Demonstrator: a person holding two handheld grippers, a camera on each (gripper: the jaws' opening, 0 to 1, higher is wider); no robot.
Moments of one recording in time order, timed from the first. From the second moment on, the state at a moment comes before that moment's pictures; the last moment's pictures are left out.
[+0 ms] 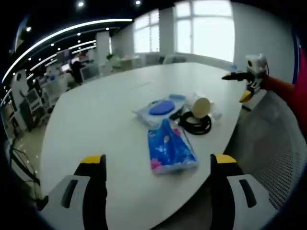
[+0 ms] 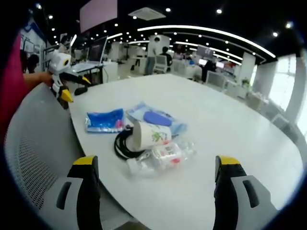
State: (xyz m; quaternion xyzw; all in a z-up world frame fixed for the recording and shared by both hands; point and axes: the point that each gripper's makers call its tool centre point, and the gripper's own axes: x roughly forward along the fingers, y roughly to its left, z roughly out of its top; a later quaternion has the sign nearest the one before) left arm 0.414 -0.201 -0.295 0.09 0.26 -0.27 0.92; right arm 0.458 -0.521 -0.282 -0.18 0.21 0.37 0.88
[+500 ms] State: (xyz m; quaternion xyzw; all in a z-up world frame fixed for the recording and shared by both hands) left arm 0.414 -0.200 -0.297 0.09 0.27 -0.27 0.92; right arm 0.459 -0.523 -0.285 -0.18 0.22 0.38 0.88
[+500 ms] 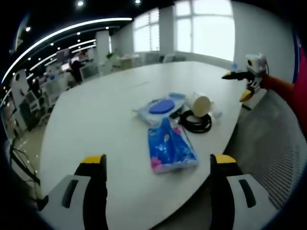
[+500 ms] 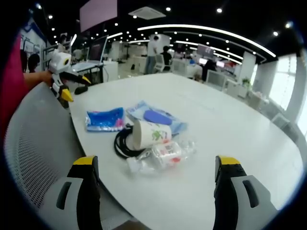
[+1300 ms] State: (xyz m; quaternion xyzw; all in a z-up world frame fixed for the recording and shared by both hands) left arm 0.415 -0.197 -0.297 0.09 0.27 -0.27 0.92; right arm 0.476 -0.523 -0.275 -0.23 0.21 0.38 0.87
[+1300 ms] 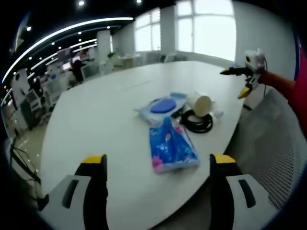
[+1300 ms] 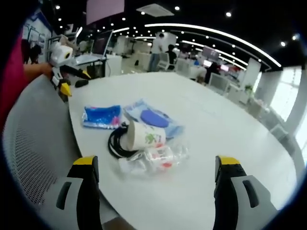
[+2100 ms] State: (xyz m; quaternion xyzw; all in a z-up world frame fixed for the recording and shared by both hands) left arm 0.414 -0.197 -0.298 0.10 0.27 -0.27 0.92; right arm 0.480 -0.481 -0.273 -0.23 0.20 0.40 0.86
